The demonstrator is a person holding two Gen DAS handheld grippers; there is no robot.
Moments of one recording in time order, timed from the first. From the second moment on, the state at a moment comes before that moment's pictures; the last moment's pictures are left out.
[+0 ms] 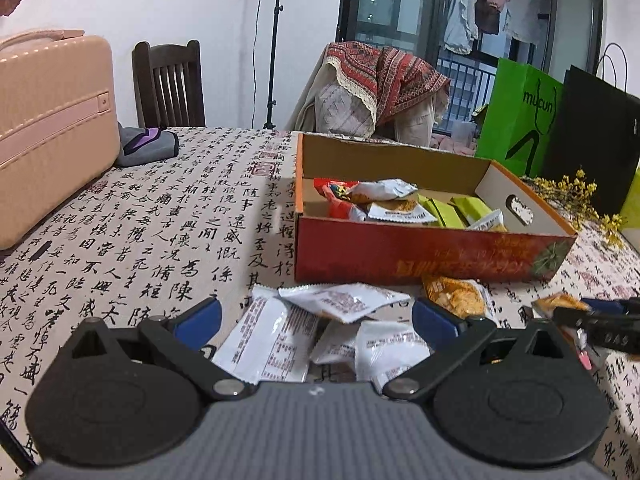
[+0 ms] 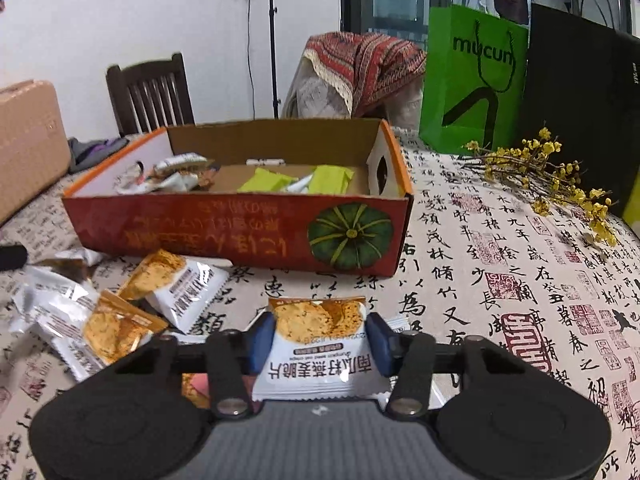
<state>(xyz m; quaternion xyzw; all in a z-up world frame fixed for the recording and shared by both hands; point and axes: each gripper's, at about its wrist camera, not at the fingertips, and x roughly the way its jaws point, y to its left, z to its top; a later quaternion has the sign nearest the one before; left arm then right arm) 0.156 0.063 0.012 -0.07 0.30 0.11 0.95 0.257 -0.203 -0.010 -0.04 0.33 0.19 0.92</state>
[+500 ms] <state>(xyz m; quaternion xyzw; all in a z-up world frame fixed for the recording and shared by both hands) 0.177 0.018 -0.020 -0.05 0.35 0.10 0.93 0.203 -0.226 0.019 0.00 0.25 0.20 0.95</state>
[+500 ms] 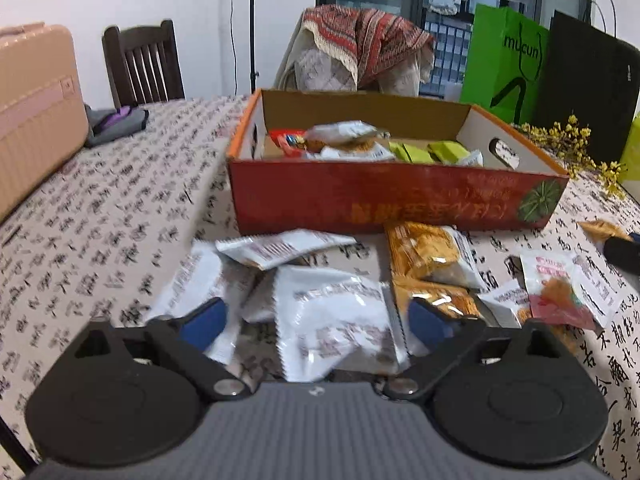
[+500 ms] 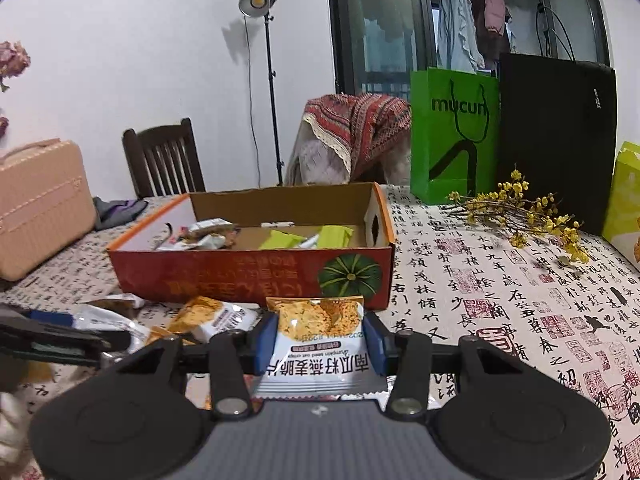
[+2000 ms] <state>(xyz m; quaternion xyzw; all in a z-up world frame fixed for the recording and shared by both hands) 0.170 0.003 0.071 -0.05 0.20 0.04 0.98 0.221 -0.188 0.061 -0.01 0.19 0.23 0.95</state>
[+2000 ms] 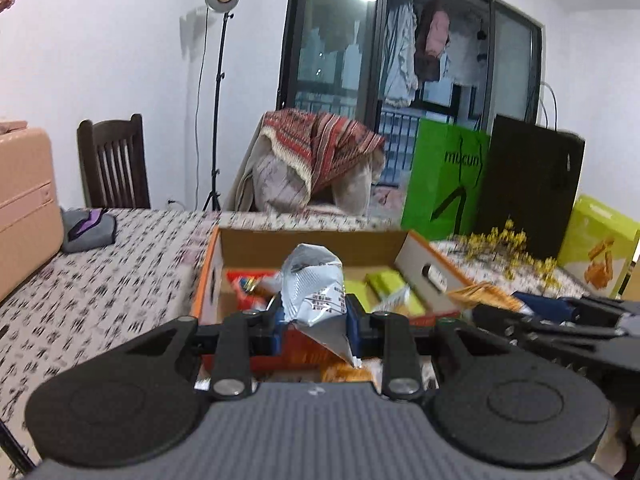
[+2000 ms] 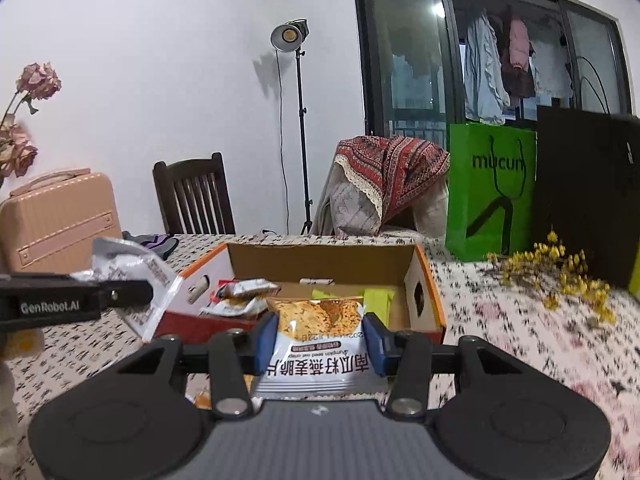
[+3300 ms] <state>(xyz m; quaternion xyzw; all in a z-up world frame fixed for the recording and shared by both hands) 0.302 0.026 0.034 -0.08 0.22 0.10 0.97 0.363 -0.158 0.018 0.04 0.23 0.20 0.95</state>
